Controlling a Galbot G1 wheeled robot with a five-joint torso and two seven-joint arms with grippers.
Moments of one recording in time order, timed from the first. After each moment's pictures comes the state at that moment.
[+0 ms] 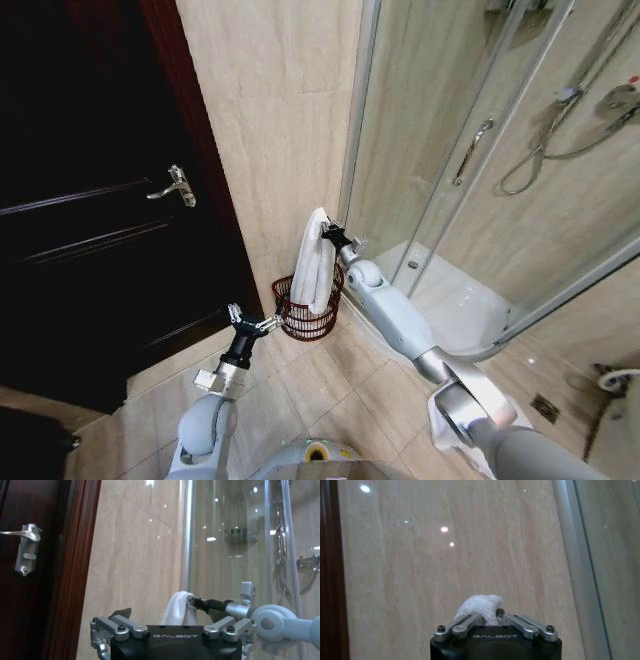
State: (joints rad) left arm 1.53 -1.56 -0.56 -2.06 -0.17 -0.25 0.39; right arm -0.43 1.34 -0.01 1.20 0.61 0.15 -0.06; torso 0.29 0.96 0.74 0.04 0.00
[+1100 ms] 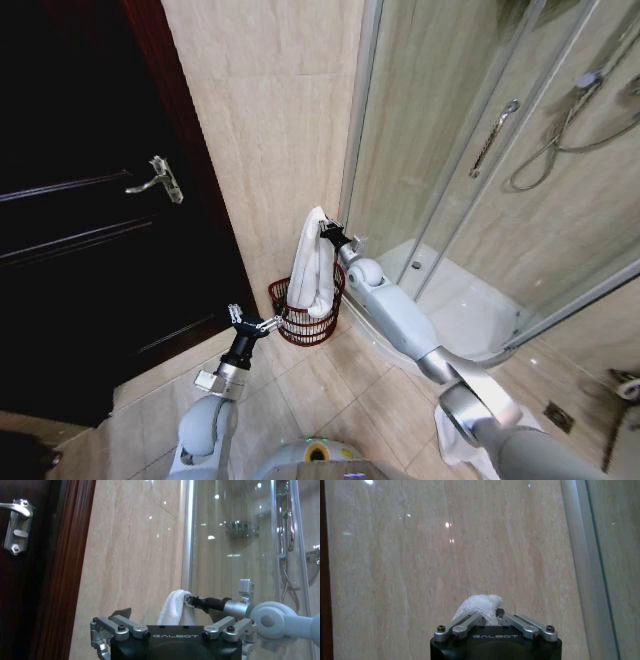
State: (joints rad) left arm 1.53 -1.57 -0.56 -2.06 -0.16 -0.26 0.40; right arm -0.43 1.32 -0.04 1.24 0.61 0.13 -0.06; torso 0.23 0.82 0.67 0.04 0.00
